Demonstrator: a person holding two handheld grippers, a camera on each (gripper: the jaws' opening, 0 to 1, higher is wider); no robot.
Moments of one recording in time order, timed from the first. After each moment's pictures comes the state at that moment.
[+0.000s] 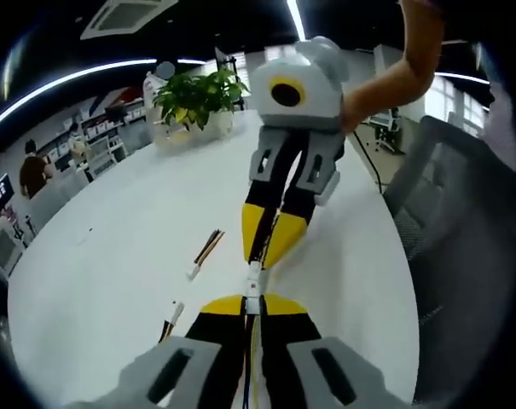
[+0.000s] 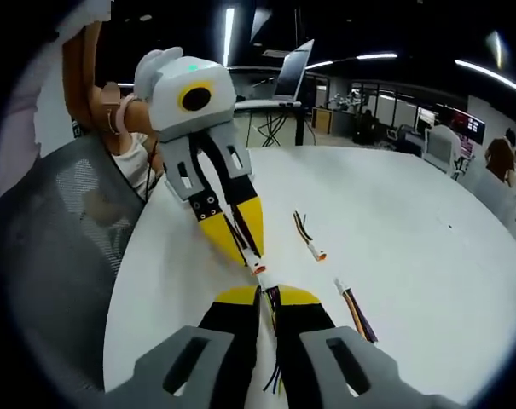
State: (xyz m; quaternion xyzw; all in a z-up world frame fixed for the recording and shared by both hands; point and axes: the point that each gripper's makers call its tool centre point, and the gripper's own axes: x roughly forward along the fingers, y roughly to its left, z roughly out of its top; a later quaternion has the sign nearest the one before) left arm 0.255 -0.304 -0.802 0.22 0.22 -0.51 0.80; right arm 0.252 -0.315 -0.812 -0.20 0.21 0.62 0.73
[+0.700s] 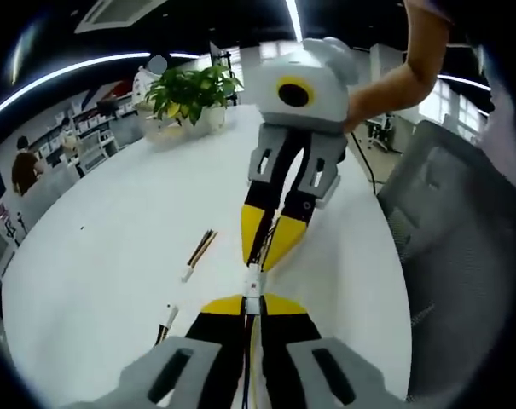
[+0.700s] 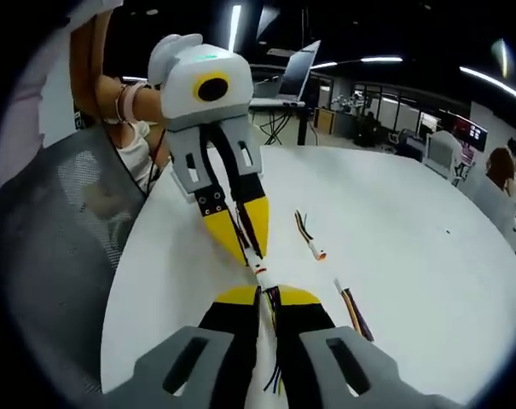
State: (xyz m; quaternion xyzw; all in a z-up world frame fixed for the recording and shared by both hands) left arm 0.252 -0.308 -0.807 0.23 0.24 -0.53 0.78; right arm 0.247 -0.316 -0.810 -0.21 0.20 0.62 0.73
